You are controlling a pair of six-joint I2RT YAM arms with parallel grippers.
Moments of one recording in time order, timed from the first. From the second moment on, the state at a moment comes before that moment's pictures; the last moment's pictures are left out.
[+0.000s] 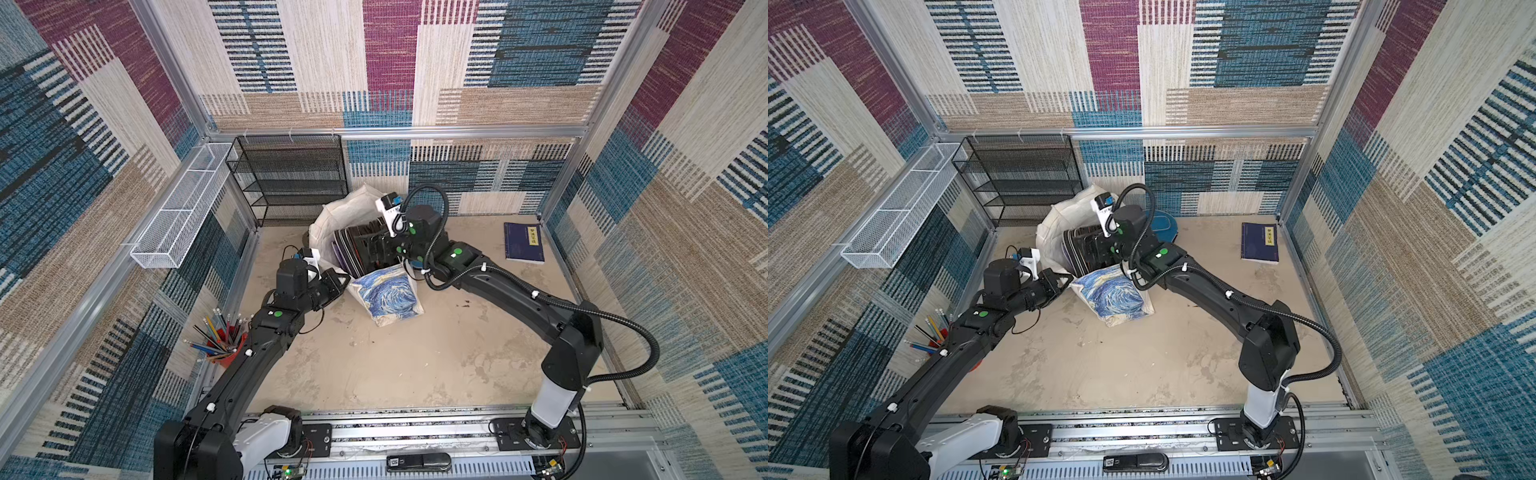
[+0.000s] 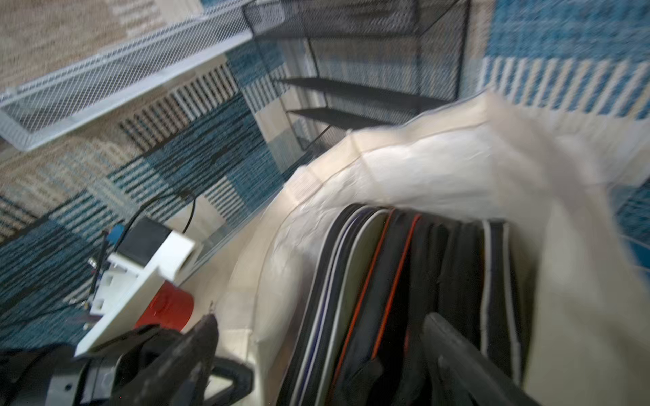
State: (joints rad) left arm -0.21 1.10 0.81 -0.19 0.40 -0.82; right arm 0.78 1.79 1.68 -0.24 -0.13 0.22
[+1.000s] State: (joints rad) left arm -0.21 1.12 0.63 -0.03 0.39 -0.82; right arm 0.80 1.72 1.31 -0.08 -0.04 0.31
